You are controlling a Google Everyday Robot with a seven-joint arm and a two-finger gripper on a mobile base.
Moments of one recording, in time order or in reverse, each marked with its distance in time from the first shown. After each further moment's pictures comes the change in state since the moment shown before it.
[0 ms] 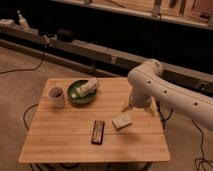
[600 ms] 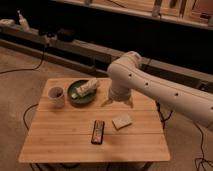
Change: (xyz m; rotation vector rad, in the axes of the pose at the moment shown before) arm 0.010 -0.095 -0.028 0.117 0.052 -0.165
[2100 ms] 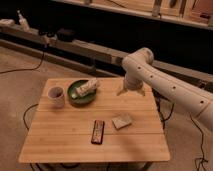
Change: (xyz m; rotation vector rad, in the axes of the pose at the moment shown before) arm 0.074 0.120 0.049 -0.108 0.026 0.098
